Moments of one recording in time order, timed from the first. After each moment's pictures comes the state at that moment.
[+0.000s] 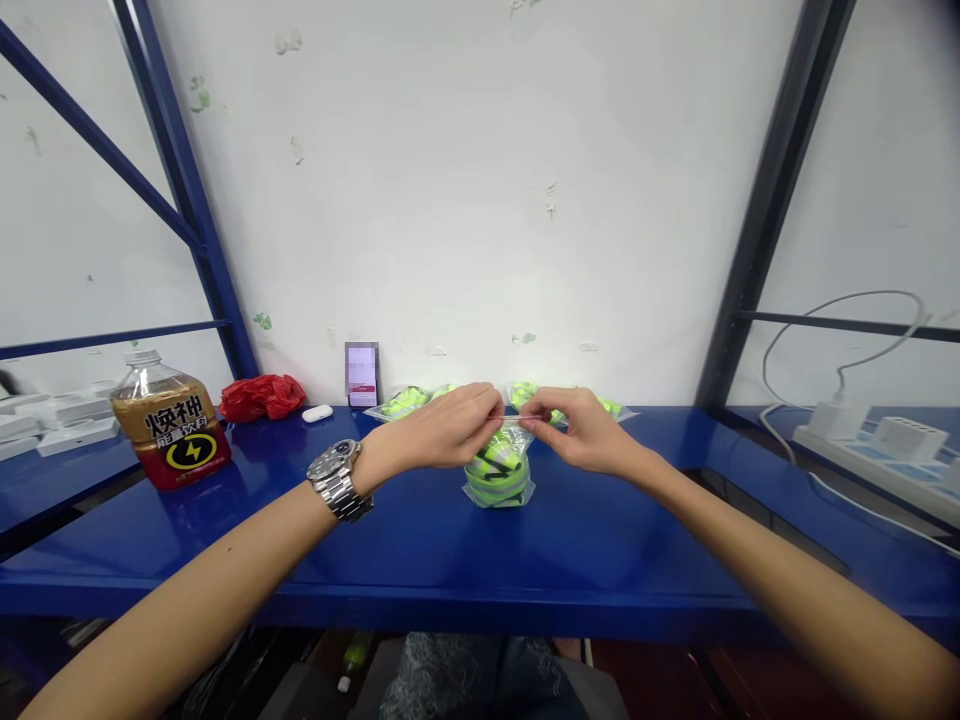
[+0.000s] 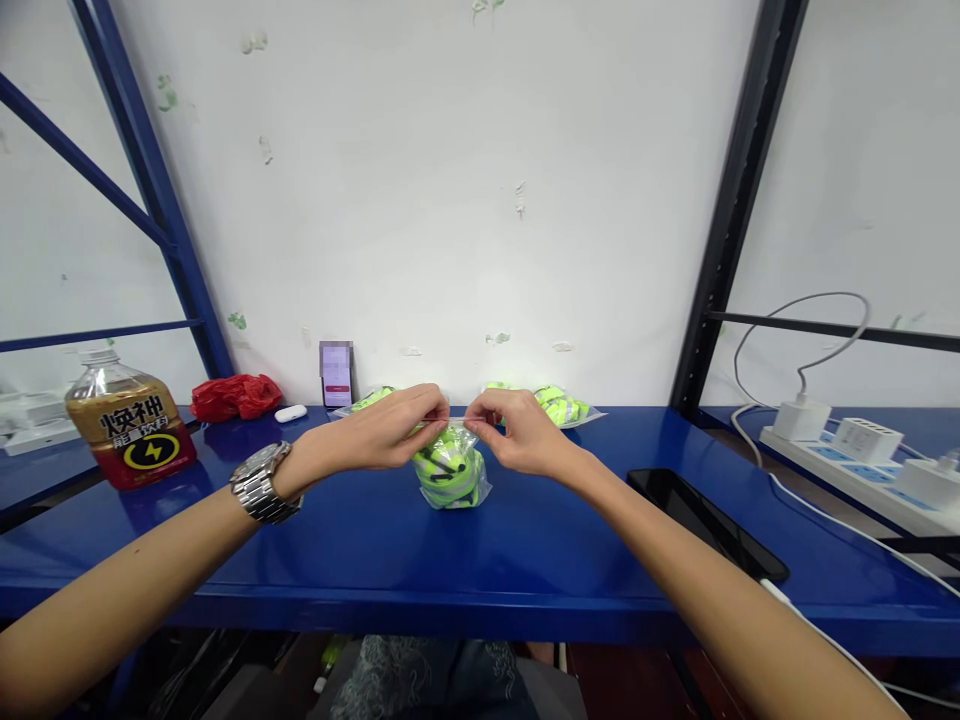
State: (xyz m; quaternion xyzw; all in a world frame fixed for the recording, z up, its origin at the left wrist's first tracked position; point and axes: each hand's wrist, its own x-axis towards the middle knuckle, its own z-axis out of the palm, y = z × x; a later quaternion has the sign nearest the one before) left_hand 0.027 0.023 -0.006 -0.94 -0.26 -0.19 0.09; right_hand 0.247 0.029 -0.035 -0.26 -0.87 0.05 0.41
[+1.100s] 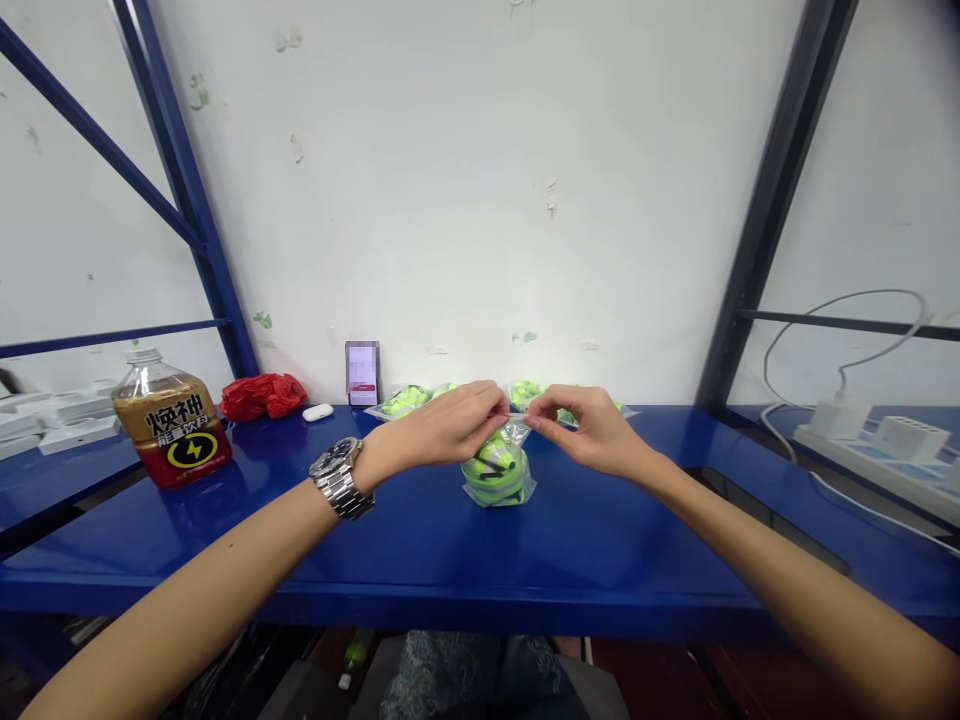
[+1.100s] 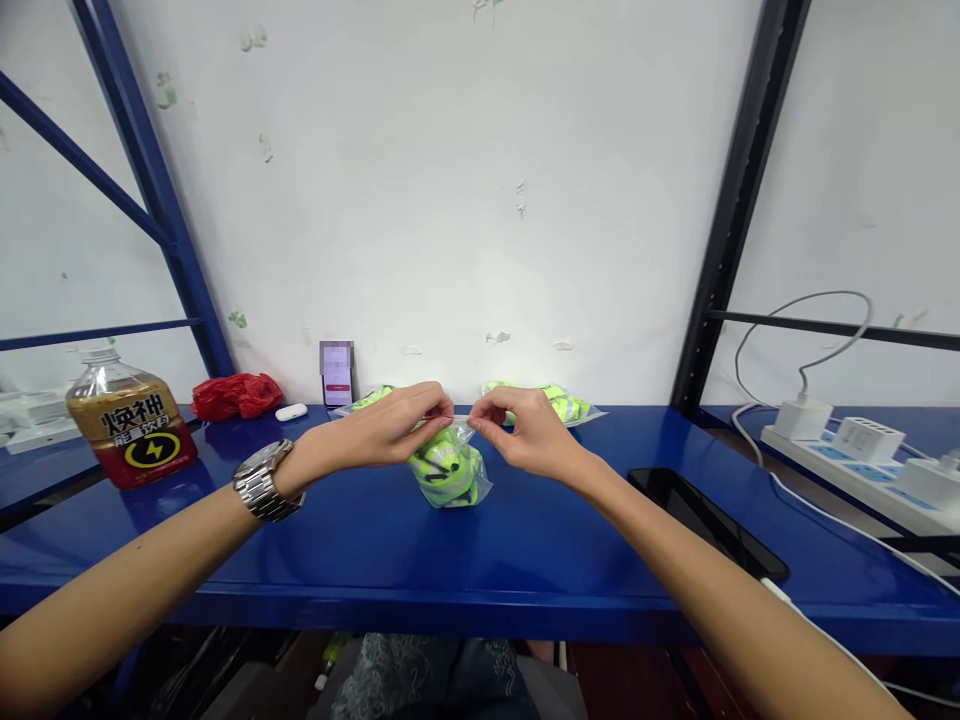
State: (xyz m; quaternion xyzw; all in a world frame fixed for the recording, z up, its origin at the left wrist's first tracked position) left_hand 0.027 0.022 -0.007 -0.95 -0.24 -0.20 0.06; right_hand 0.252 0.024 -0.037 -0.25 -0.85 0.07 0.45
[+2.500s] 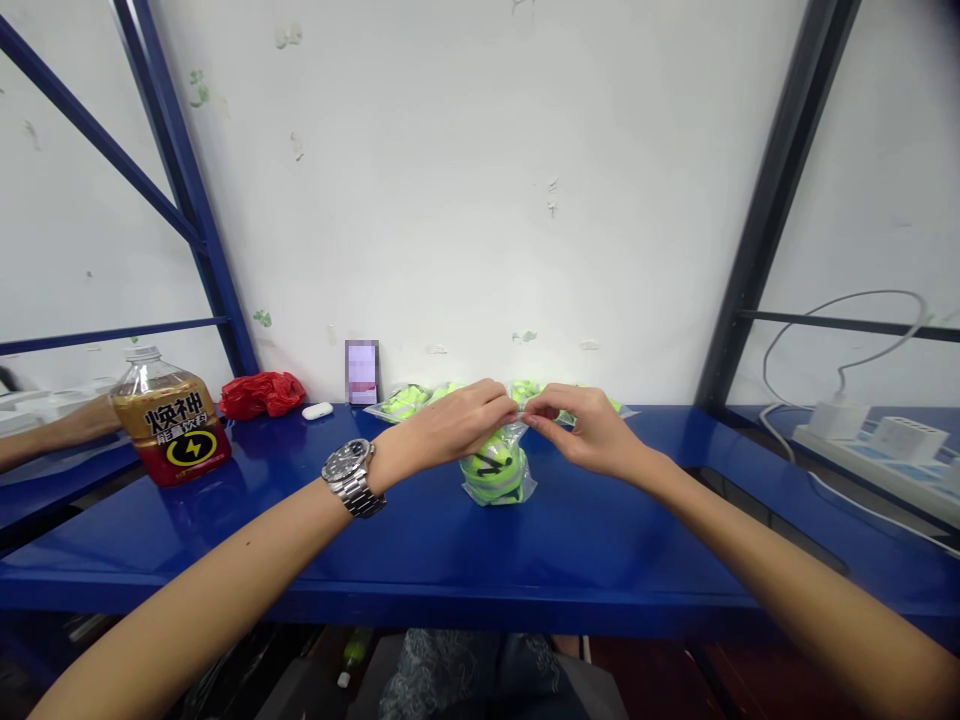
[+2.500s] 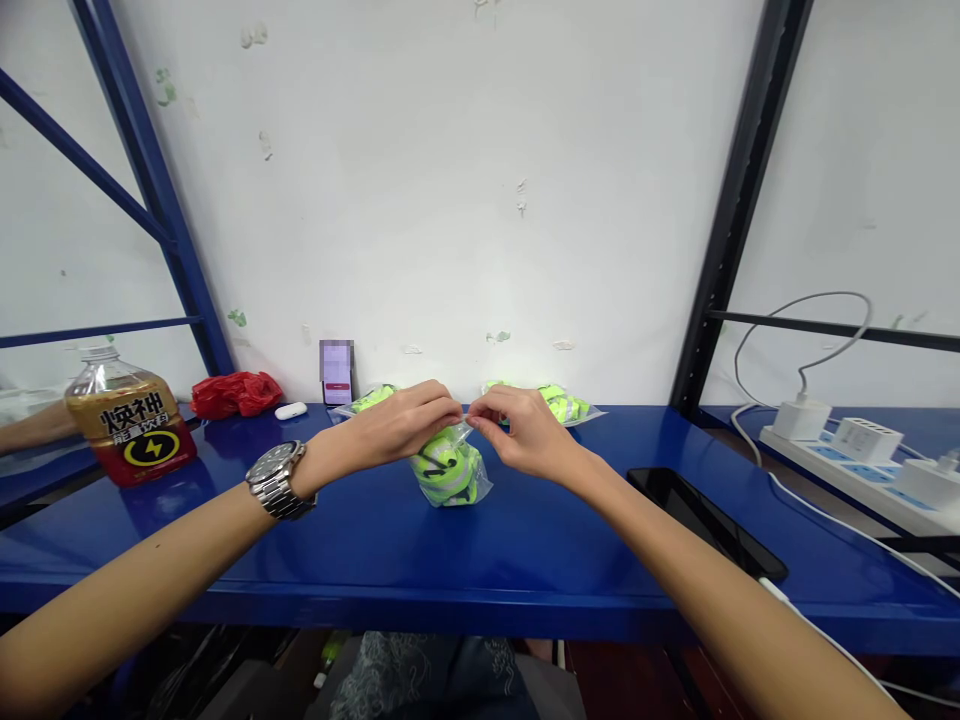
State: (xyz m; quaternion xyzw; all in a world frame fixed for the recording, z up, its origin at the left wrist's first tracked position) left_hand 0.034 0.032 -0.014 -0.94 -0.19 -0.20 0.22; right_hand 0.250 0.025 -0.037 -0.25 -0.87 -0.02 0.42
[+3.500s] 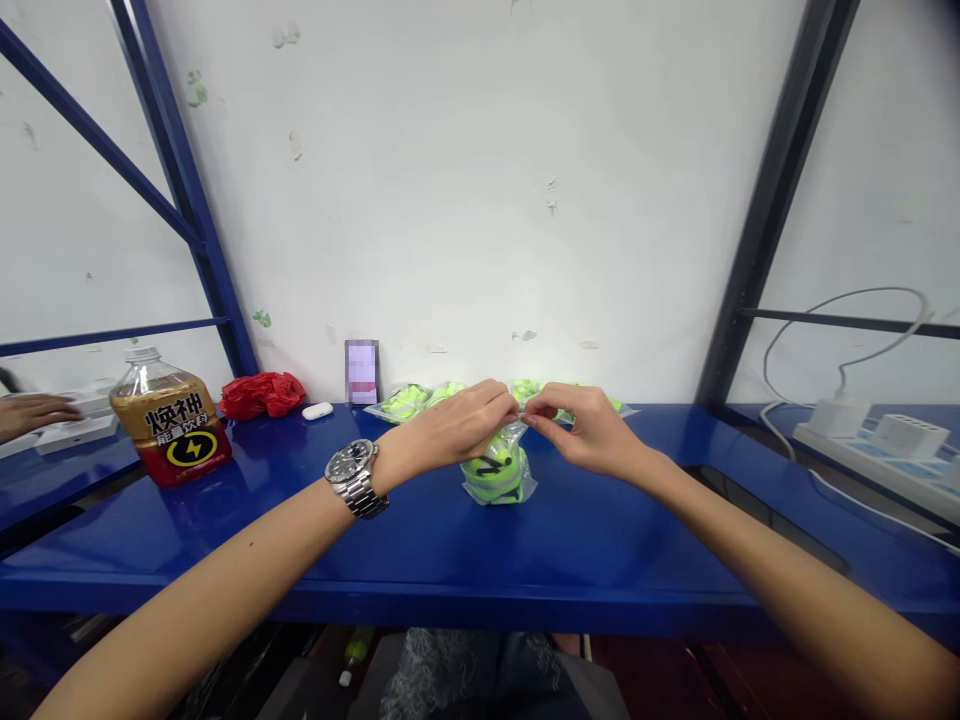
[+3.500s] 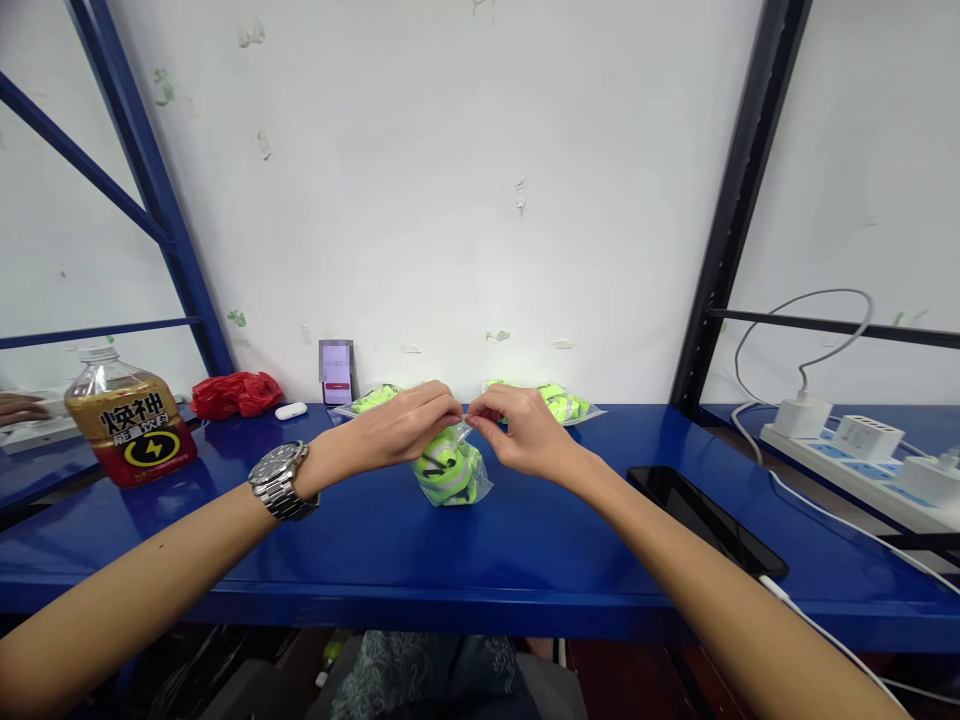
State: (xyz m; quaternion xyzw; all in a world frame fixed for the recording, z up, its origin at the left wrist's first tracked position) left_hand 0.037 0.028 -0.015 -0.94 -0.20 -0.20 0.20; right_hand 0.249 0.023 -0.036 -0.26 -0.87 -0.02 0.43
